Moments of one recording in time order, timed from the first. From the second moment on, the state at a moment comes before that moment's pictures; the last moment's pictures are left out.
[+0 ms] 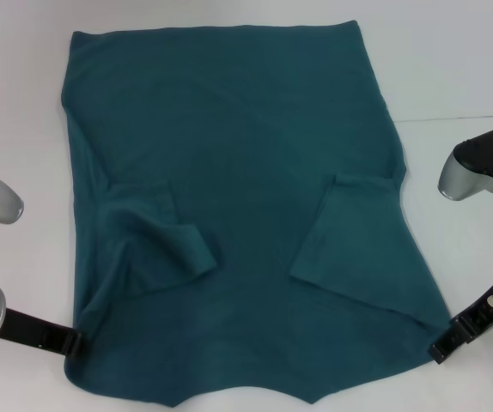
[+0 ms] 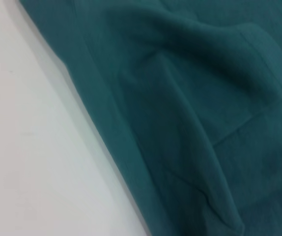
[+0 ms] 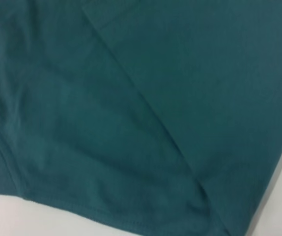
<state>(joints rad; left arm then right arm) -0.45 -2.17 1.14 1.25 2.66 1.44 -2.60 0.64 2.10 -1.12 -1.16 -2.84 -1.67 2.61</state>
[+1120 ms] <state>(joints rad) -0.46 -2.17 1.14 1.23 2.67 1.44 -2.60 0.64 2.09 -1.28 -1.18 -2.85 -1.64 2.72</state>
